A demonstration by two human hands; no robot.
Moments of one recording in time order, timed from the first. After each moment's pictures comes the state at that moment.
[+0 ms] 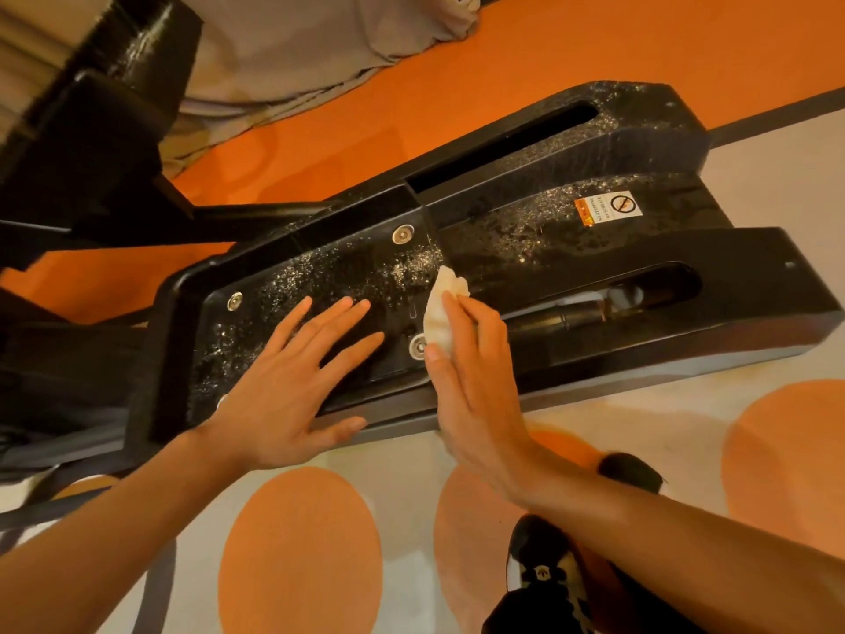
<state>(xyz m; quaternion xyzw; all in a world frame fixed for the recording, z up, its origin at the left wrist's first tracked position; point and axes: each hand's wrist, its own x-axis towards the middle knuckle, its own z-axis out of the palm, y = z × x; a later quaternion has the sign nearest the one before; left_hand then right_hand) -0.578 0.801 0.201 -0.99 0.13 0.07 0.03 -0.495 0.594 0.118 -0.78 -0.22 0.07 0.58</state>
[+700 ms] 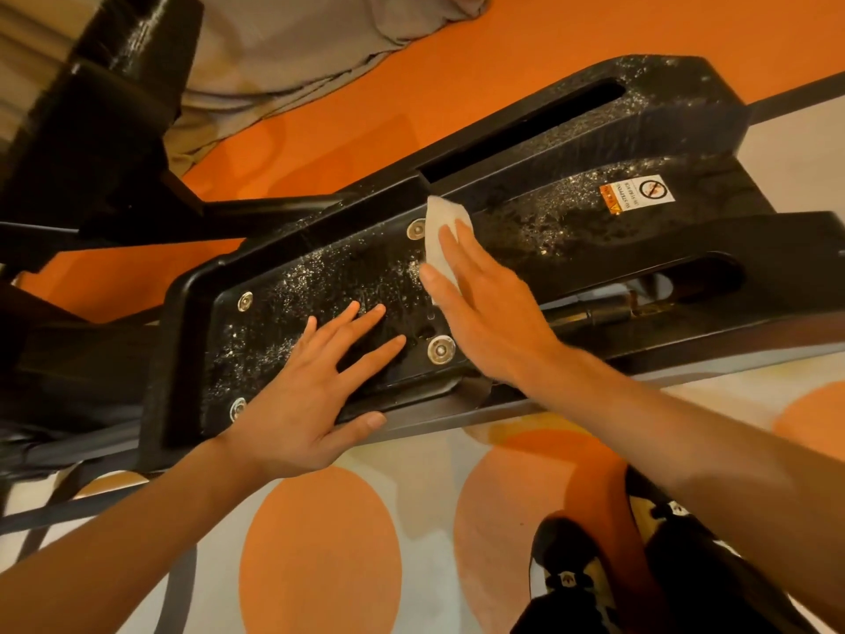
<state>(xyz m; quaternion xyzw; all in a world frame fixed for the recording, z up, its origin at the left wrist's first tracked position) -0.580 0.808 0.187 -0.99 0.06 0.11 -0.08 -0.418 0.613 0.150 -0.81 -0.31 0.19 0.47</state>
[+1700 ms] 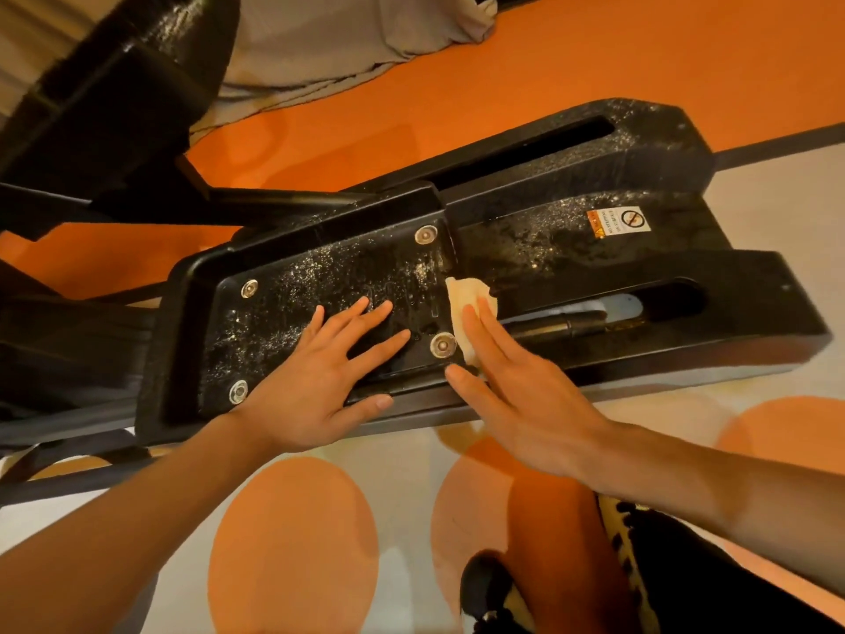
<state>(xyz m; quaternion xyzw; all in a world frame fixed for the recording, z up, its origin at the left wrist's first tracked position) -0.584 0.815 0.184 -0.99 0.07 0.12 -0.08 -0.471 0.555 0.185 -0.82 -0.37 0.31 0.32</state>
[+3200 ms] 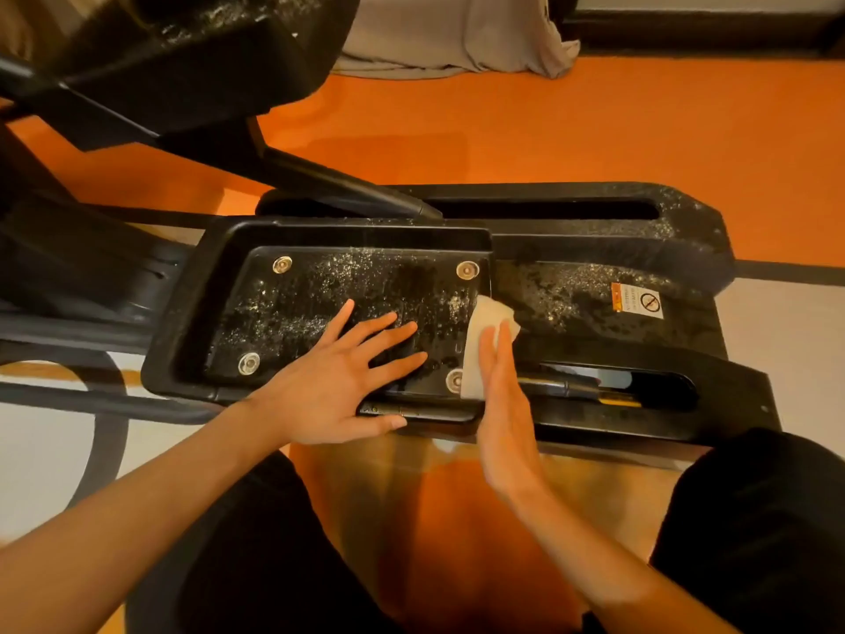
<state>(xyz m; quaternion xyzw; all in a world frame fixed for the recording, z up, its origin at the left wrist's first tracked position) -0.586 0.815 0.175 -1.00 0.06 0.03 -0.05 -0.474 0.603 0.157 -0.75 -0.21 0.29 0.56</state>
